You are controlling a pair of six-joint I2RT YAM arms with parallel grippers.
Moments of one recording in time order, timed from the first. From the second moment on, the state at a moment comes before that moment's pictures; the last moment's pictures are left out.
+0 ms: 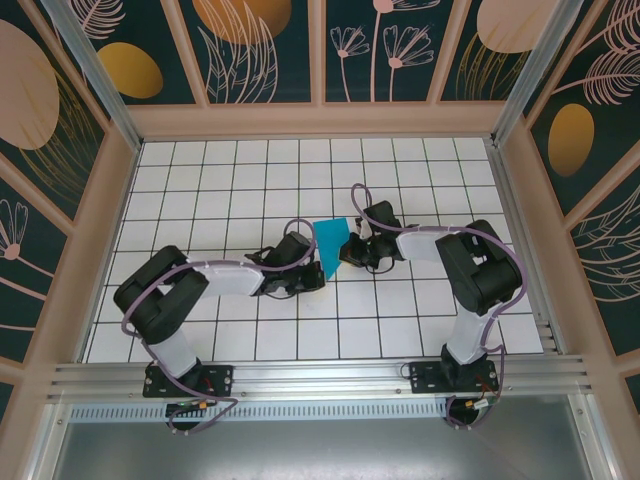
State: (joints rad) left arm -0.80 1.70 0.76 0.03 0.24 -0.89; right arm 0.50 1.81 0.87 -0.08 -0.51 0.74
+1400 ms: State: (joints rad) left arm -0.80 1.80 0.84 0.08 0.19 -0.92; right arm 0.53 1.82 0.85 -0.05 -0.58 0.68
